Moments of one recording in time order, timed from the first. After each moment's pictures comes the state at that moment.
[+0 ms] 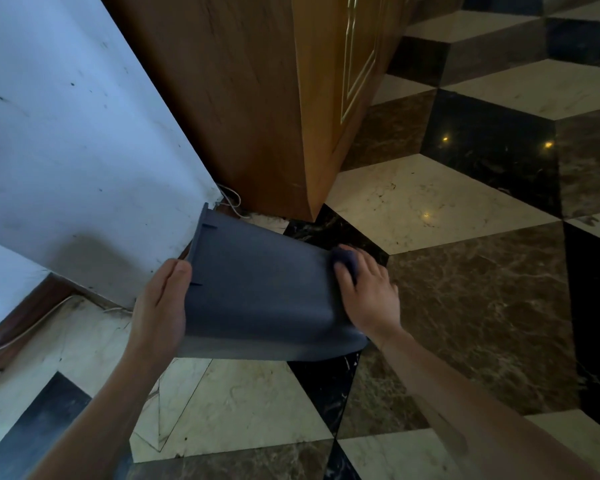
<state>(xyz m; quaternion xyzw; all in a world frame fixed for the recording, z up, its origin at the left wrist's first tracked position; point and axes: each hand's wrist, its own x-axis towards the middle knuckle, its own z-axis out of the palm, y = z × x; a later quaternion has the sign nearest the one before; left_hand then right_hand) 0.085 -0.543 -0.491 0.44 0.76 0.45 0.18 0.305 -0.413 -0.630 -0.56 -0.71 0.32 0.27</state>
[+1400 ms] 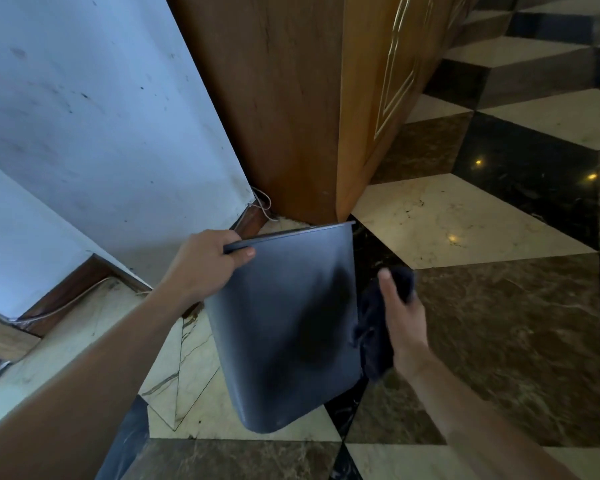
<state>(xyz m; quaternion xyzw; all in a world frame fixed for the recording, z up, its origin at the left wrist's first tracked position) 0.067 -0.511 -0.452 0.55 0.81 0.18 0.10 0.320 -0.448 -0.605 -0.53 -0.34 0.67 0.38</state>
